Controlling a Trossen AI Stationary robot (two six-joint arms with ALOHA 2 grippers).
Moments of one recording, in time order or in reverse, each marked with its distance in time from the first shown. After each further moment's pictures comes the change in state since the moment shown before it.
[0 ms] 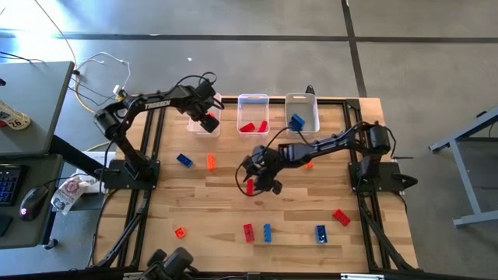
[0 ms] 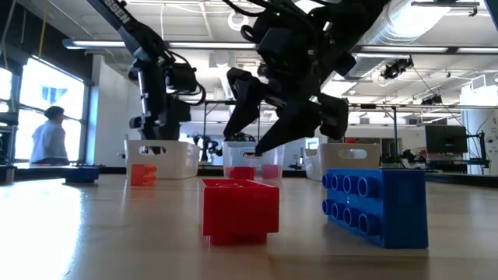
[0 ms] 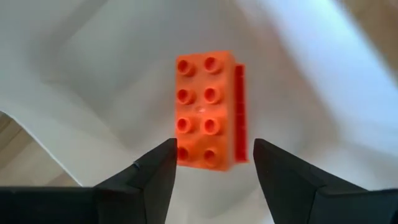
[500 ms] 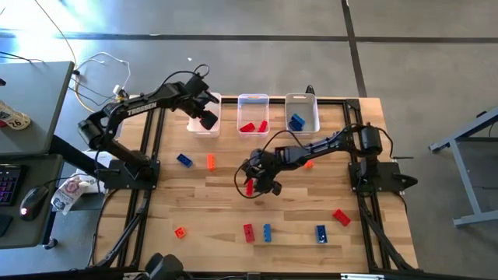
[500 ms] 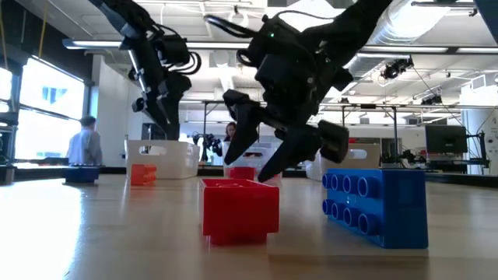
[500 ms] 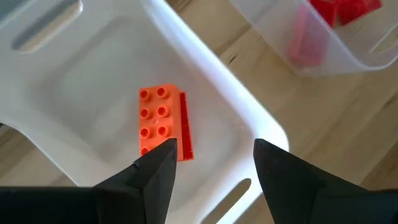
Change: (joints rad) left arm -0.009 -0.179 0.001 -0.004 0.129 -0.001; right arm 0.003 0.082 0.000 0.021 0.007 -0.040
